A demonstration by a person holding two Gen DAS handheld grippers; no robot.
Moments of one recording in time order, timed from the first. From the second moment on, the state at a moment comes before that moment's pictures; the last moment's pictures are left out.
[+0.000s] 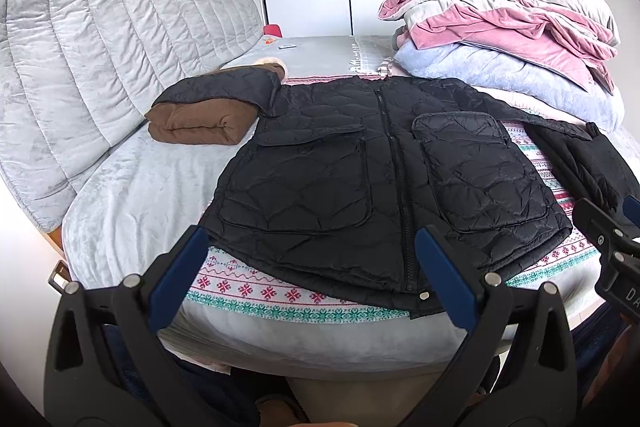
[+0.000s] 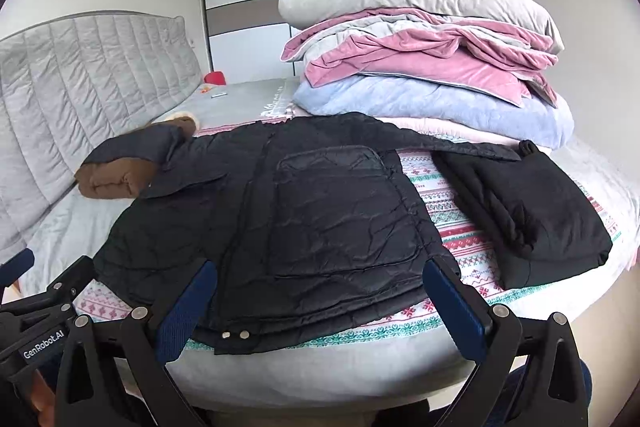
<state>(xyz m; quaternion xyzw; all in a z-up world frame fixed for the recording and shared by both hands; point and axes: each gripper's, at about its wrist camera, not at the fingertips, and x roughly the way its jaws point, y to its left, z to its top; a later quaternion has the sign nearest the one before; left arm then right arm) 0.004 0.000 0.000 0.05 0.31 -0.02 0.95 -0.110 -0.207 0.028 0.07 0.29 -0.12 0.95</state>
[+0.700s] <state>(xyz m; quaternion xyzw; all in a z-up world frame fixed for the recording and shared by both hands) 0.021 0.009 -0.005 0.02 0.28 -0.03 0.96 -0.107 -0.202 0.029 0.03 0.28 -0.18 0.94</state>
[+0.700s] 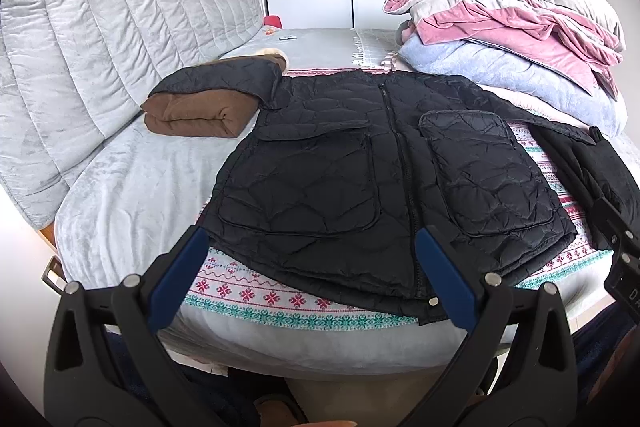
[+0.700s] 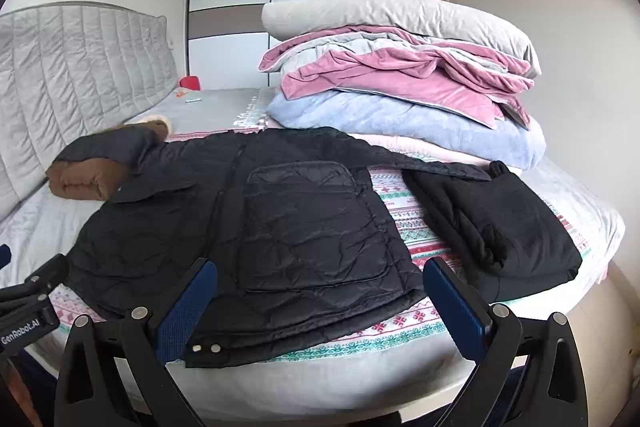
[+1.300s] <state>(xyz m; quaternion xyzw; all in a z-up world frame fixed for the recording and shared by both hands) 0.099 0.065 -0.049 -0.04 0.36 -0.03 0.93 -0.044 -0.281 -0.043 0.07 0.35 -0.11 0.93</state>
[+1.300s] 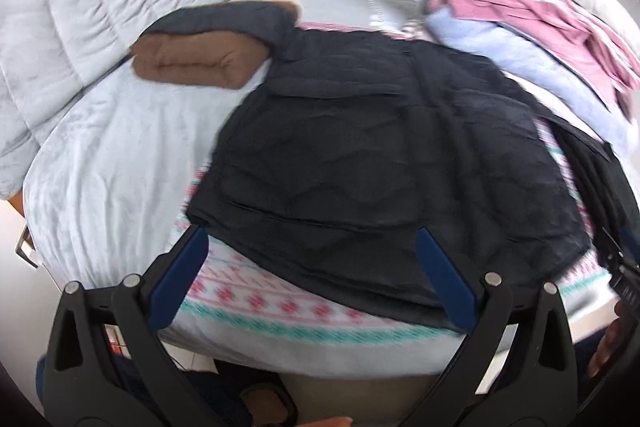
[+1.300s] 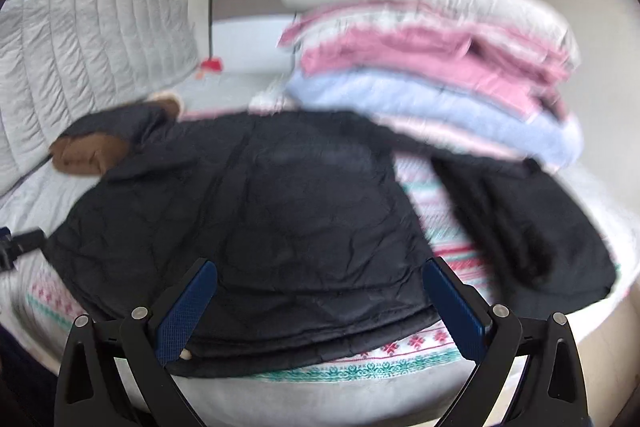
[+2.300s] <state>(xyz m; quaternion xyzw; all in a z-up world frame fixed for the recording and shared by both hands) 0.130 0.106 -0.116 -0.09 0.46 0.02 0.88 -0.011 -0.410 -0.076 0.19 0.43 -0.17 0.86</state>
